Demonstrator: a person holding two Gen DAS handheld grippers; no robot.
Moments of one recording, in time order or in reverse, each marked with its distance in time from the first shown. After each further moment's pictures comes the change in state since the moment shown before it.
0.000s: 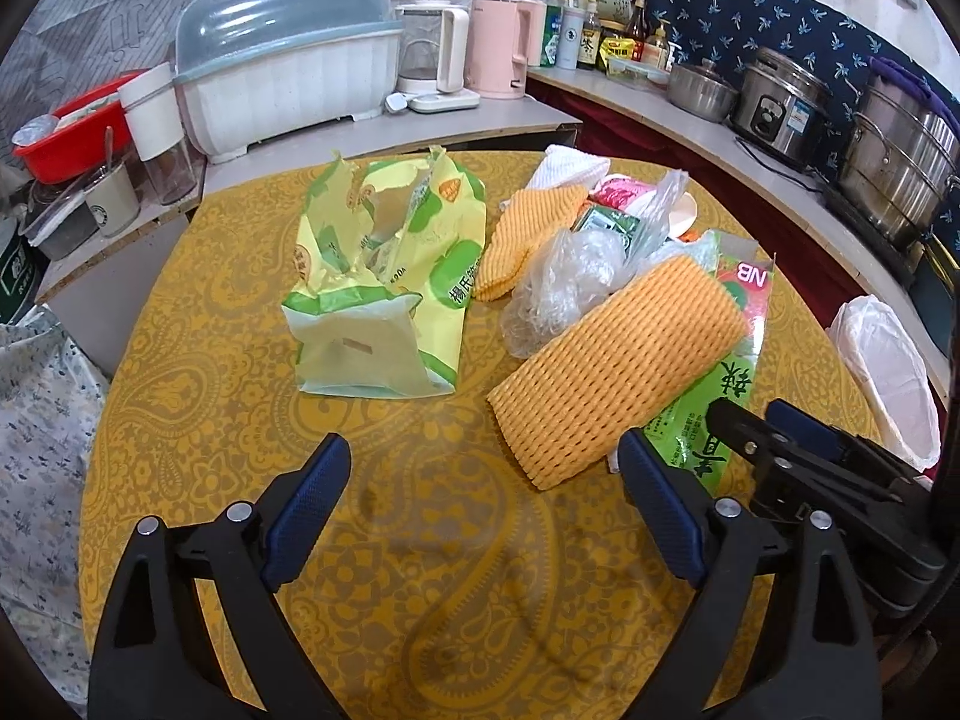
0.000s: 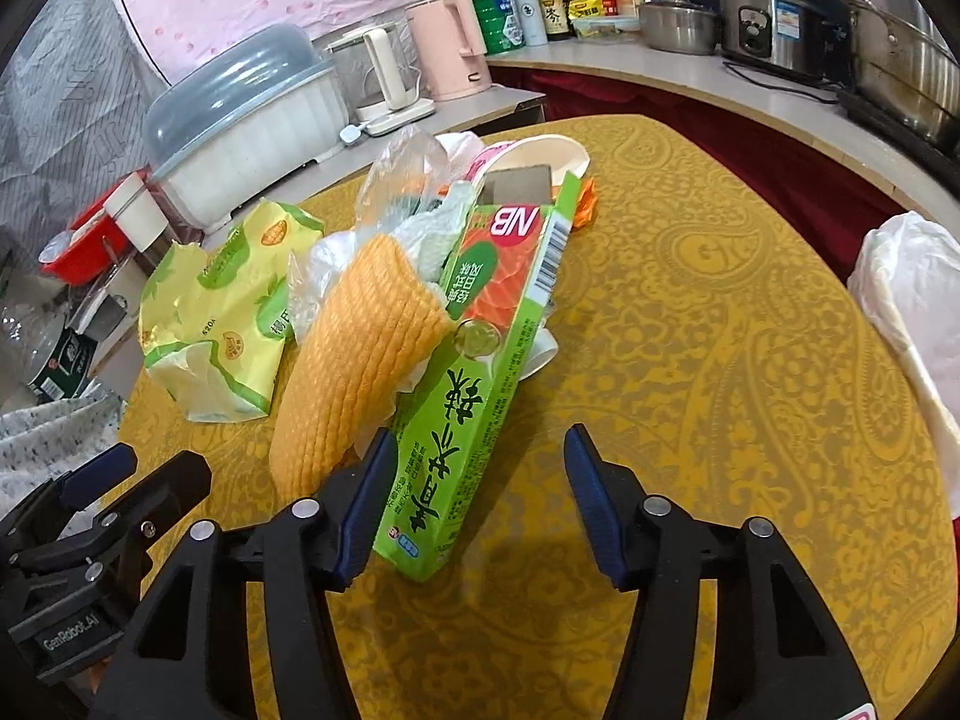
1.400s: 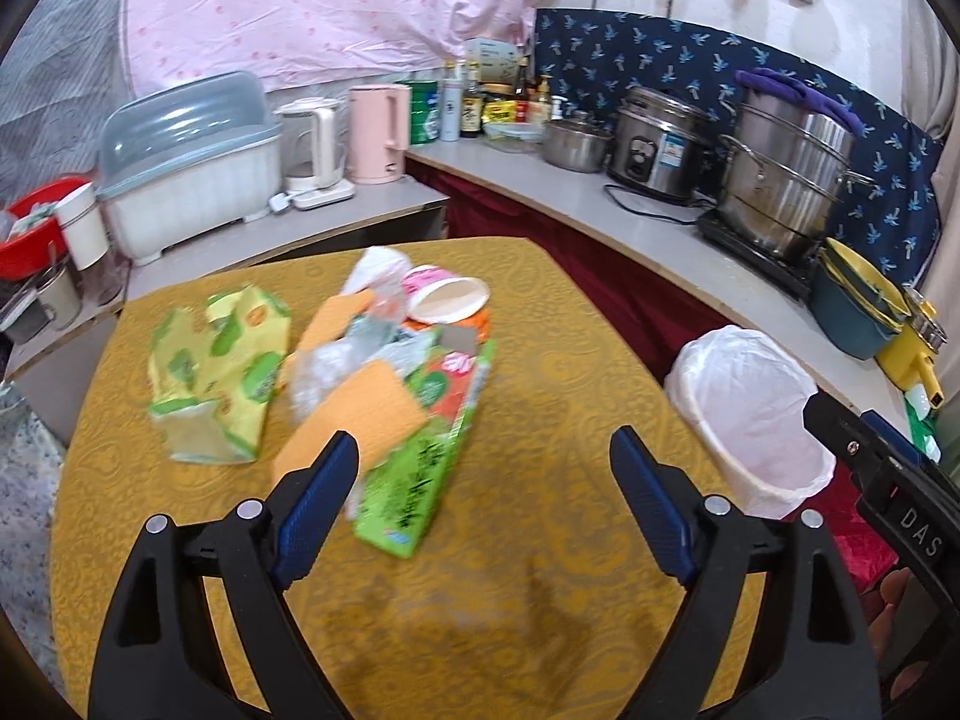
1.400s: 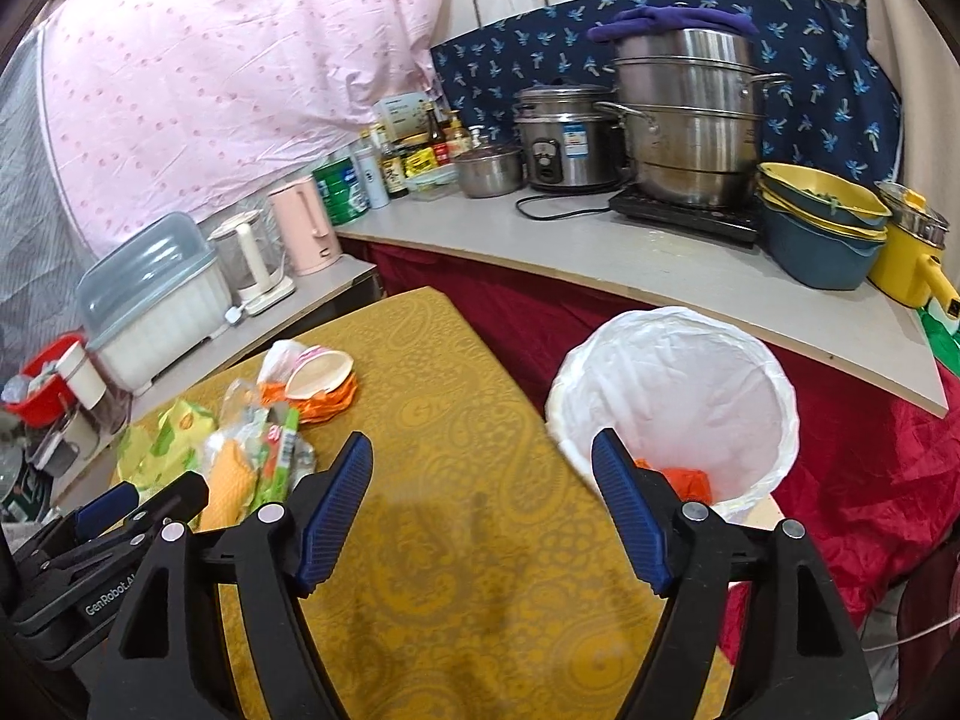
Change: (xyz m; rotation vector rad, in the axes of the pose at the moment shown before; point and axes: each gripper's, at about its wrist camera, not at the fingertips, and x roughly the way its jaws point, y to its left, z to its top) left arm -0.078 -0.138 0.016 0.088 -0.154 -0.122; right arm -0.190 -0.123 0.001 0.155 -0.322 -0.231
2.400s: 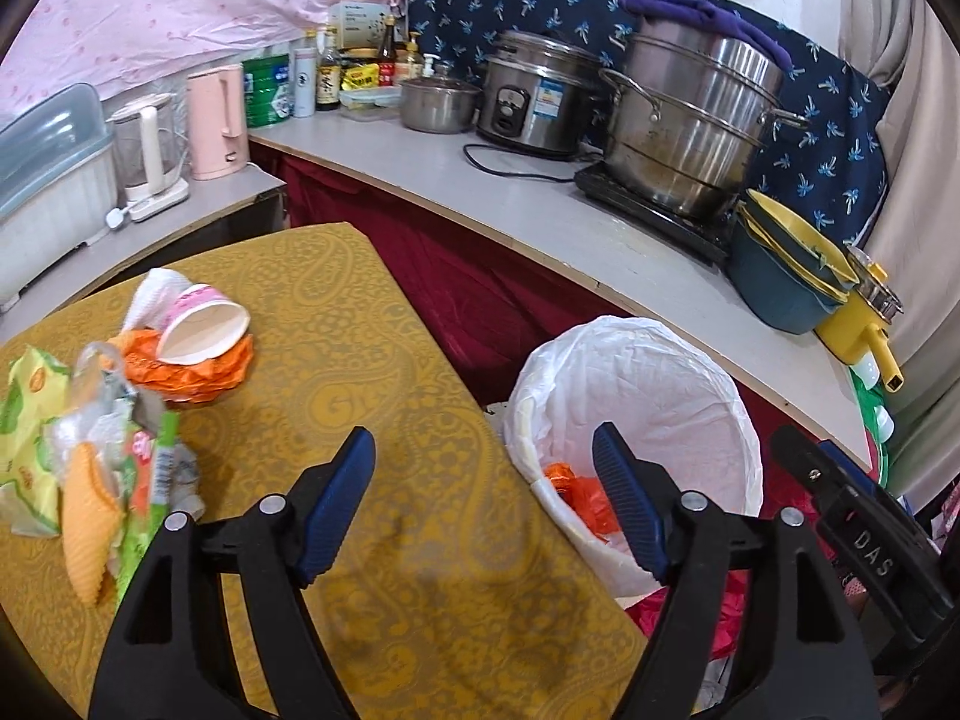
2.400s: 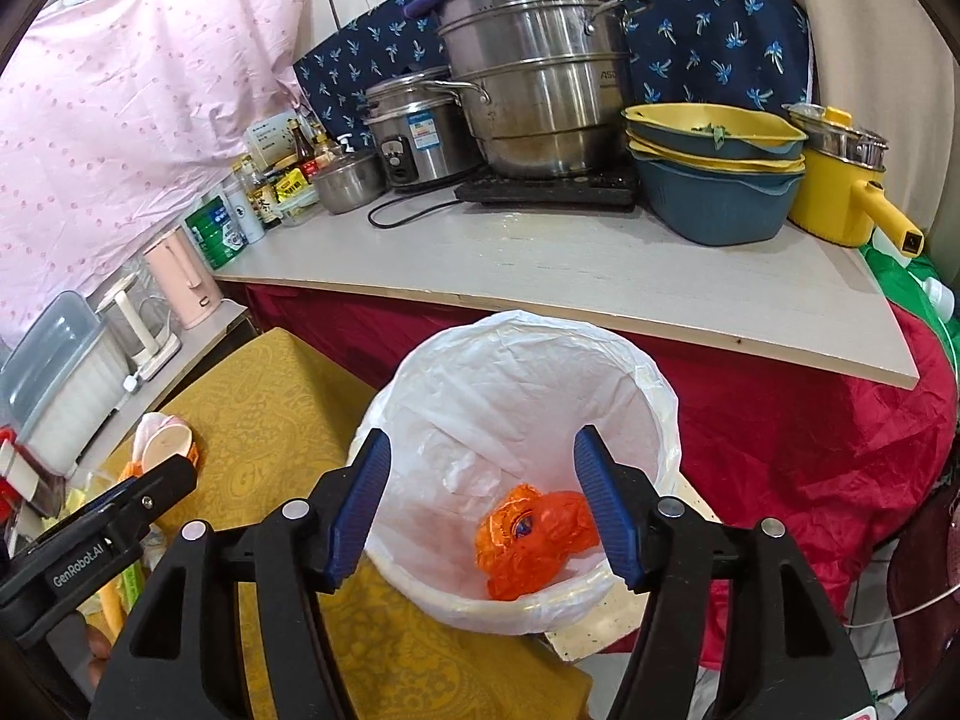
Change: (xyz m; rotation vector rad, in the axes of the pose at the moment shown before) left arm 0.093 -0.142 0.037 0.100 0.077 -0.211; right arm 0.053 -0.142 0.027 0.187 0.005 -0.151
